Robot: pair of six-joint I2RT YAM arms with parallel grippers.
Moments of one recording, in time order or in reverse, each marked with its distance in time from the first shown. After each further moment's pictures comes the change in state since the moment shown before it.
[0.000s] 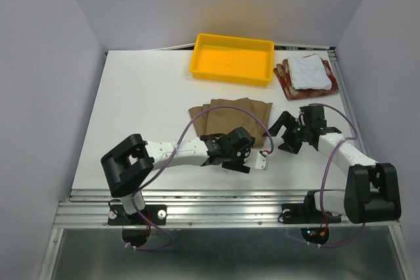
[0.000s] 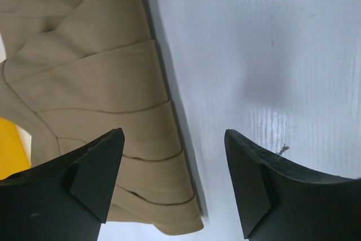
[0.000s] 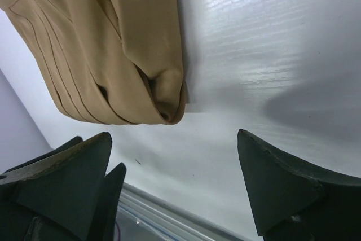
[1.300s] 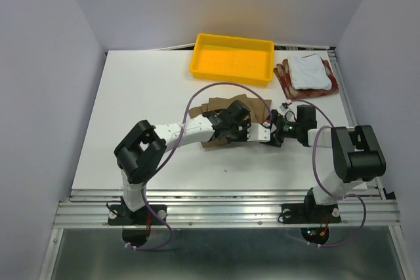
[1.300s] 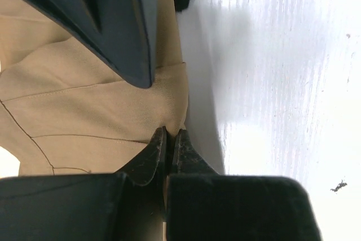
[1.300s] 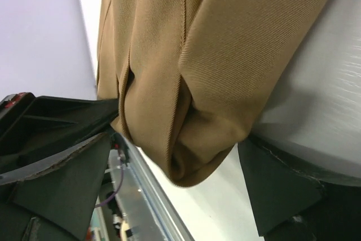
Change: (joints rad) left arm 0.159 0.182 0.220 -0.051 0.204 -0.047; right arm 0.000 0.364 -0.064 0.547 -0.417 -0.093
